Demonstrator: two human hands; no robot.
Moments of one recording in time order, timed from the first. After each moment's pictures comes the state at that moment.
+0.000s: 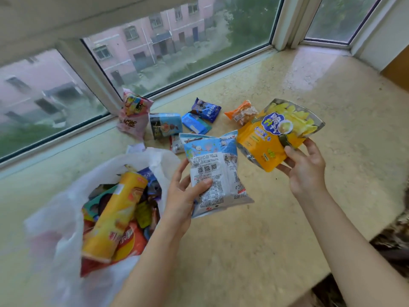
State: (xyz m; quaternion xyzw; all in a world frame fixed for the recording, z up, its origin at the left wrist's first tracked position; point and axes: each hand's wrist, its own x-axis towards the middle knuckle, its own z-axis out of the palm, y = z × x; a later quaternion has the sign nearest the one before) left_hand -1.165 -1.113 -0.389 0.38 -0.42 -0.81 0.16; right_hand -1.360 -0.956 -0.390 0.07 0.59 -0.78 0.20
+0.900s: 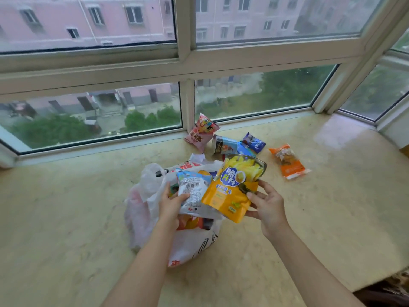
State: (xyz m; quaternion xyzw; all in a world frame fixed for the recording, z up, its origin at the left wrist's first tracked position) left_hand -0.976 -1.204 -0.364 0.54 -0.36 -0.70 0.29; right_hand -1.129 -1.045 -0.288 -0.06 0.66 -0.65 0.37
